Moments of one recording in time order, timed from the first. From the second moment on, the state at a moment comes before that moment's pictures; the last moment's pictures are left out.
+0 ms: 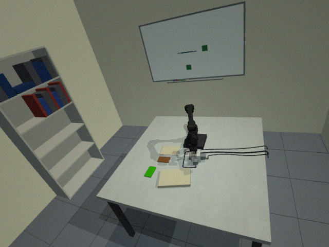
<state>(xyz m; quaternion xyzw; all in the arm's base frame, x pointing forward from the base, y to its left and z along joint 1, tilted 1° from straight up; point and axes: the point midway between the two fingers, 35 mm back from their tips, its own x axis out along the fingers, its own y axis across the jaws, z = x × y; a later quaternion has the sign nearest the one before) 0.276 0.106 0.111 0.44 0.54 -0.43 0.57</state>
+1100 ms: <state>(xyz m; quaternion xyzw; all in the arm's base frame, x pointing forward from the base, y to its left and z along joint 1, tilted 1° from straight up) 0.276 0.106 0.111 0.44 0.54 -0.43 0.57</state>
